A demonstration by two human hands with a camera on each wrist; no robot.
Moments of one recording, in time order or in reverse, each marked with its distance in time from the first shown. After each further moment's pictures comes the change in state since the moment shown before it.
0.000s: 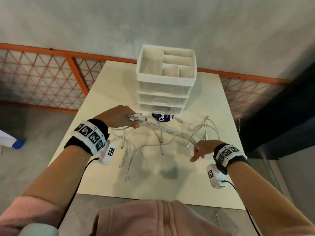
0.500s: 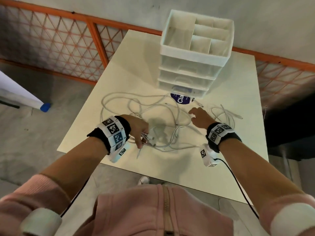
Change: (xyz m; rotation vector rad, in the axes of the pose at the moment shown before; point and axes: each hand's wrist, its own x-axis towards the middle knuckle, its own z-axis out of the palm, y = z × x) left_hand -0.015 -0.016 0.069 0.297 -0.590 -0.131; right_hand 0.065 -0.067 -0.011 0.110 0.458 -0.146
